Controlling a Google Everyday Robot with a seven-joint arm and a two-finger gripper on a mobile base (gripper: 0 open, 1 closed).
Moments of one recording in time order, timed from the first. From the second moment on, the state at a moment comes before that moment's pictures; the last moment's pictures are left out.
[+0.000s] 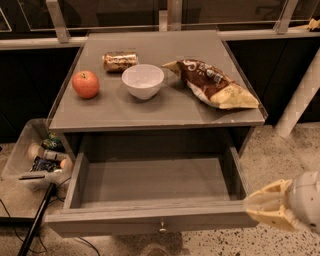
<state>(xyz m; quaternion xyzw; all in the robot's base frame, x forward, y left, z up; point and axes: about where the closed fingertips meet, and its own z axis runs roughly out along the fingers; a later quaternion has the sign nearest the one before) 0.324 -0.197 0.814 -0.49 0.80 0.18 0.30</state>
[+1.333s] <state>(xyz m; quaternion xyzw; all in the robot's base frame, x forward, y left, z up) 0.321 -0.158 0.715 -0.48 0.82 0.11 0.27</state>
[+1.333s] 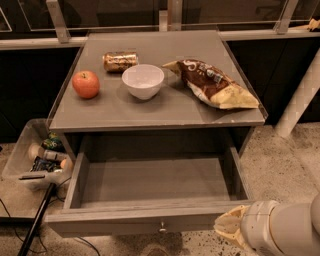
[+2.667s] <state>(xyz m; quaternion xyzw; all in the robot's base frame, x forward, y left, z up) 0.345 -0.140 0.650 -0.48 0.82 0.13 0.27</state>
